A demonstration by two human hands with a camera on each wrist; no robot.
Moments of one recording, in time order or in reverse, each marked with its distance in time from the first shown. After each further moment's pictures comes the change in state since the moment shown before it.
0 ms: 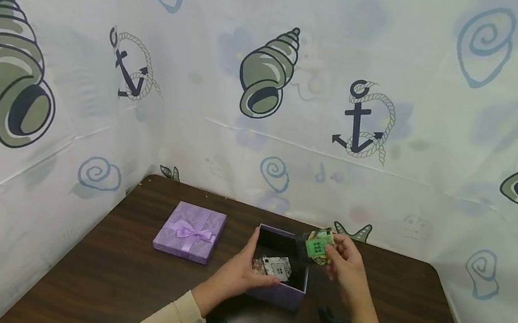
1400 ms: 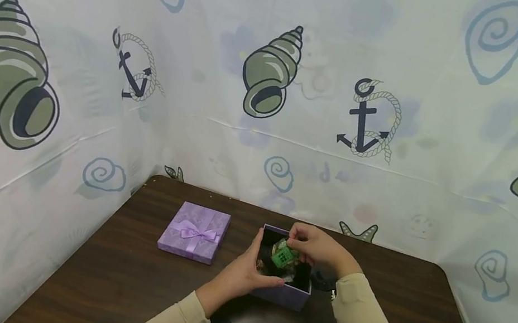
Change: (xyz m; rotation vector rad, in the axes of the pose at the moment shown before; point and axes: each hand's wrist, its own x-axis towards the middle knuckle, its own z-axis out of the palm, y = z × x) left_hand -0.002 0.006 -0.004 -0.022 -0.035 -0.008; right_hand 0.070 -0.026 0.047 -0.493 -0.622 0.082
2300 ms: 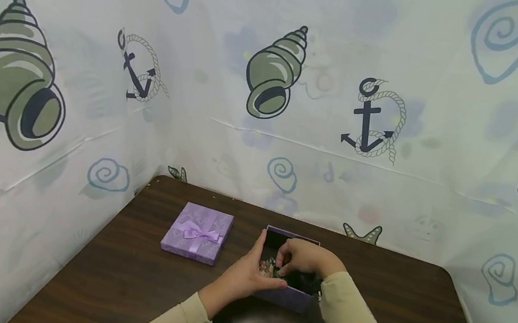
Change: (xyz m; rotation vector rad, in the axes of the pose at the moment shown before) left_hand -0.005 -0.003 -0.003 0.007 -0.006 0.006; right_hand 0.016 -0.021 0.037 -0.371 -0.180 0.034
